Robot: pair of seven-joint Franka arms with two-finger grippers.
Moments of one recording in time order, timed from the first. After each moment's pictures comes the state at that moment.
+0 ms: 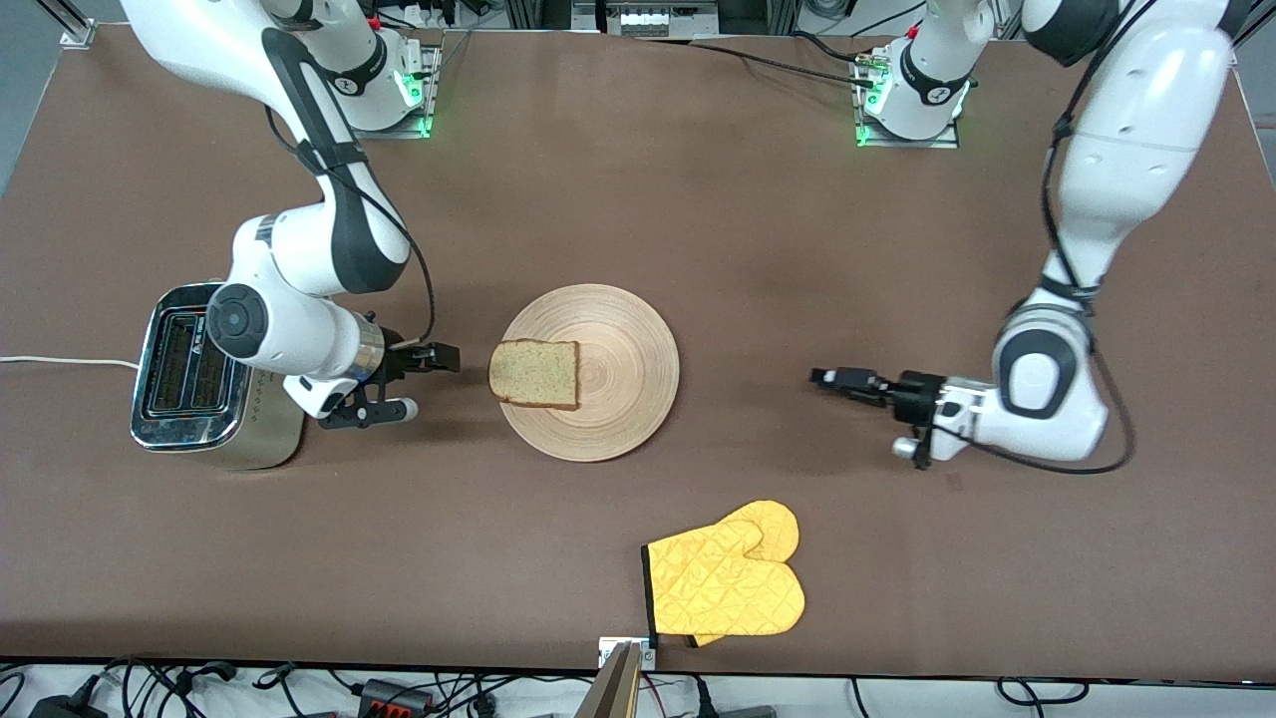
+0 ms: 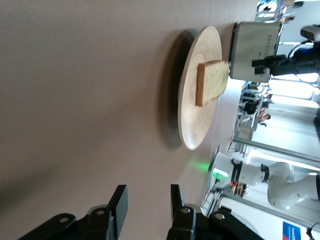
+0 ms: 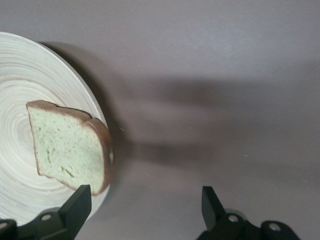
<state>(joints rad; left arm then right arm) 0.15 0.75 -0.17 -1.55 -0.83 1.65 0.57 0.35 0.48 -0.07 -1.77 0.32 2.14 0.01</state>
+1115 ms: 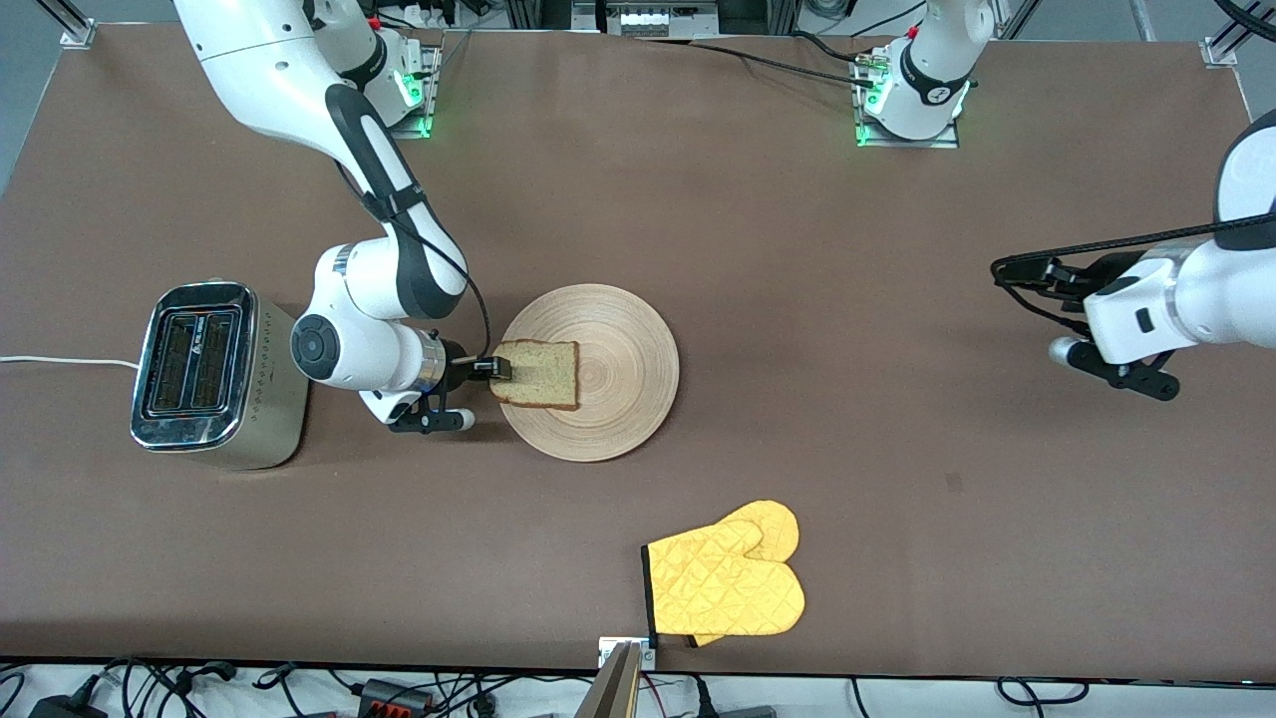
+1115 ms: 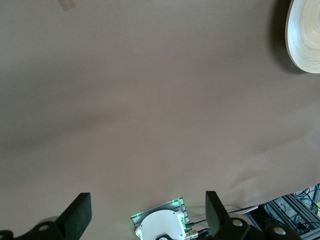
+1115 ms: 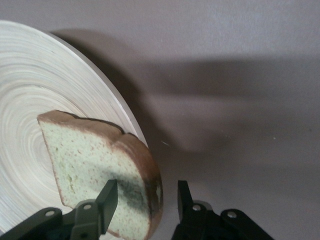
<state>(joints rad) 0.16 0.38 -0.25 -1.32 -0.08 1.27 0.20 0.42 0.61 -0.07 -1.74 0.51 2.21 0.01</state>
